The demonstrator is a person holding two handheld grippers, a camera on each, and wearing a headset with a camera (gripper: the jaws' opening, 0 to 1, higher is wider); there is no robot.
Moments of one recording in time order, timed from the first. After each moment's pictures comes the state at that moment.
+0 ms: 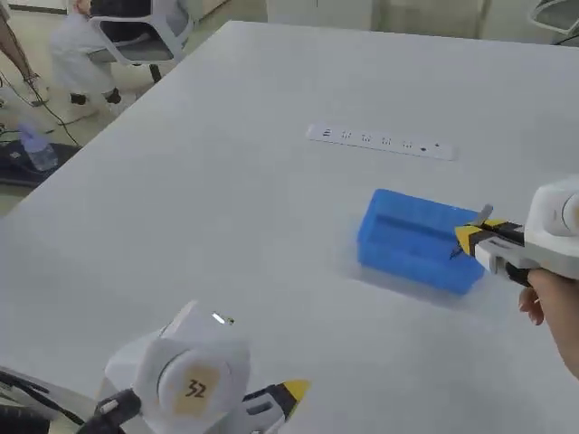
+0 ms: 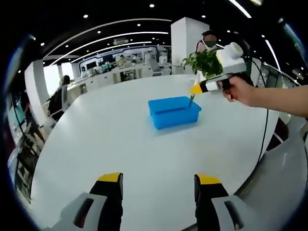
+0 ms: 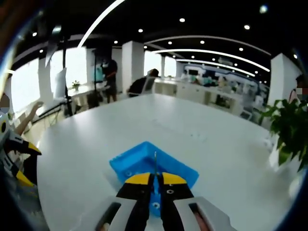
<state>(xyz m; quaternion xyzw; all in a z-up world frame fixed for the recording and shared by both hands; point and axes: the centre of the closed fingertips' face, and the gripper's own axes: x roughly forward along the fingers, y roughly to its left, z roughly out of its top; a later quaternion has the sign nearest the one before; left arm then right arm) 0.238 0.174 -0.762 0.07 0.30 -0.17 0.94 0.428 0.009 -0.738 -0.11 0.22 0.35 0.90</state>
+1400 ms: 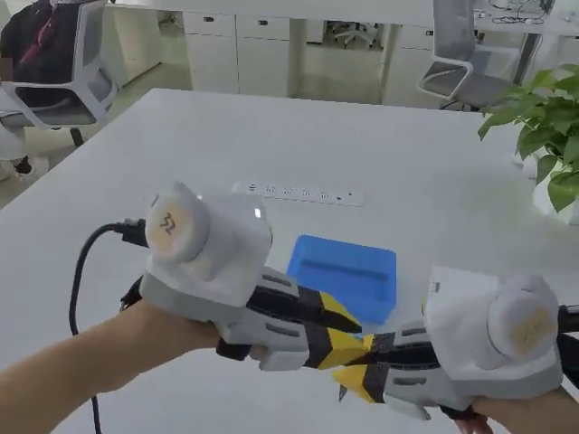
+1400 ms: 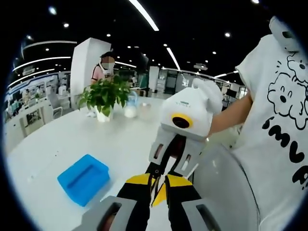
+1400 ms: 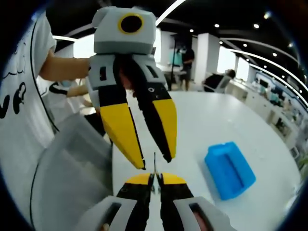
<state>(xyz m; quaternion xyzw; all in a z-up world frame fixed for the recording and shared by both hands) 0.236 0.023 -0.675 0.10 0.21 -0.61 0.76 0.234 0.056 -0.737 -0.23 0.25 0.61 0.72</state>
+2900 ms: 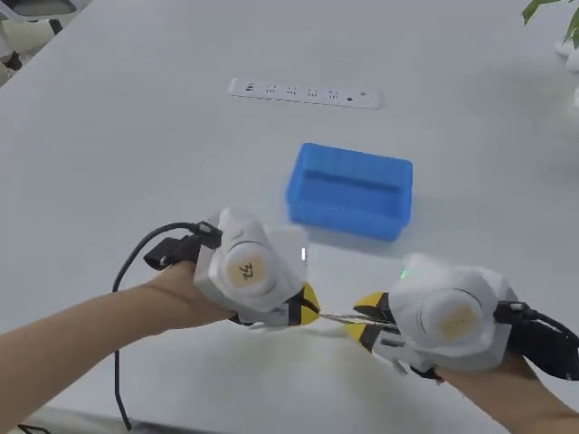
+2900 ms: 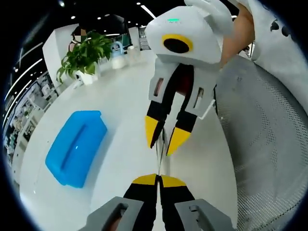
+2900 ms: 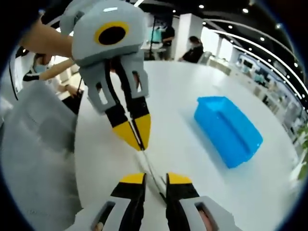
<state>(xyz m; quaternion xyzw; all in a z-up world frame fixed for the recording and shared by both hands) 0.277 0.058 -0.843 0.31 0.29 -0.59 0.68 0.271 0.028 -0.836 -0.23 0.32 0.50 0.77</state>
